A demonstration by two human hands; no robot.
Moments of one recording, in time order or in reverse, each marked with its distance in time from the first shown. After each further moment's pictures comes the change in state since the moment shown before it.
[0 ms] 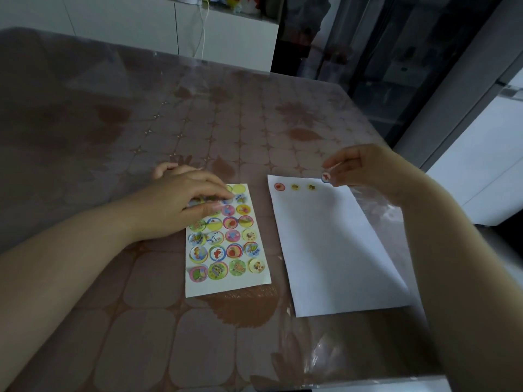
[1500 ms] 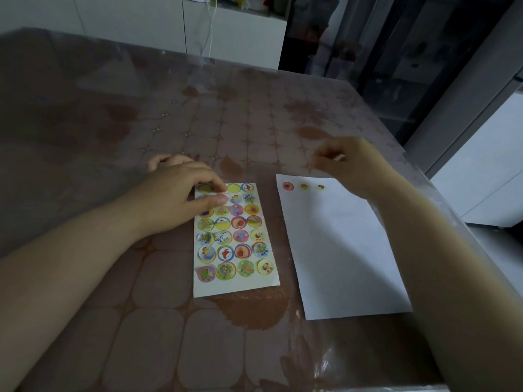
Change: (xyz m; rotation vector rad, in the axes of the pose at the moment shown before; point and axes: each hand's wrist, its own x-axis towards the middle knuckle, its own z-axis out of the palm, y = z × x) left_hand -0.001 0.003 -0.007 0.058 0.123 -0.109; right_hand 0.015 -0.021 0.037 -0.122 0.188 -0.189
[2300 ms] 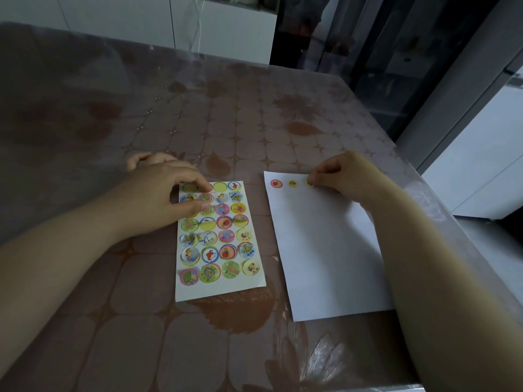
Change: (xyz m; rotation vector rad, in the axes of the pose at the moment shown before) left_hand 0.000 0.000 0.000 0.010 0.016 -0.012; right_hand -0.004 0.026 0.000 0.070 -0.105 0.266
